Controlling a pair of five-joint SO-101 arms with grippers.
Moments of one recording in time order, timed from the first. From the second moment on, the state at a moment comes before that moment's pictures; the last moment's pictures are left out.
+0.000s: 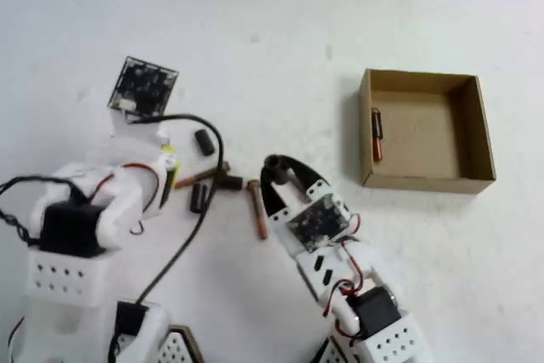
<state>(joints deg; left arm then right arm) 2.2 -53.3 33.0 77.1 -7.5 -32.6 -102.5 94.7 24.4 15.7</state>
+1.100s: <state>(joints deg) 16.5 -57.2 38.6 47.3 2.1 -29.4 -102.5 95.5 20.0 -1.7</state>
